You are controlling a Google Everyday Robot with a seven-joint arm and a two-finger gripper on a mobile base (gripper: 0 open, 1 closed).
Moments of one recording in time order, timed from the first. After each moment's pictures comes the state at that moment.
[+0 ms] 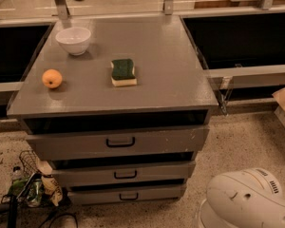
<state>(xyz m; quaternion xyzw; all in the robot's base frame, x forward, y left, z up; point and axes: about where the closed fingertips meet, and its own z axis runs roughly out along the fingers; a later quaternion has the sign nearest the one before) 0.255 -0.135 0.598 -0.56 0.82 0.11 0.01</state>
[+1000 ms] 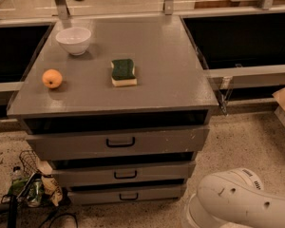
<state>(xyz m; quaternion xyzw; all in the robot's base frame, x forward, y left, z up) 0.287 -0.111 0.566 -0.54 0.83 0.12 0.06</state>
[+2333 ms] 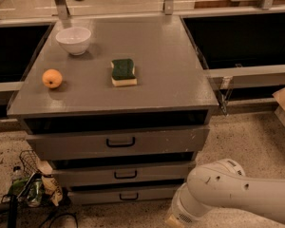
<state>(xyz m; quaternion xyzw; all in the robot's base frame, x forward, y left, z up) 0.331 -0.090 0.541 -0.52 0.84 0.13 0.08</state>
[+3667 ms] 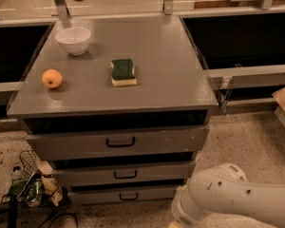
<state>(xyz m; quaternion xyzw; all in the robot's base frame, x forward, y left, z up) 0.331 -0.089 0.538 -0.52 0.84 0.13 0.10</state>
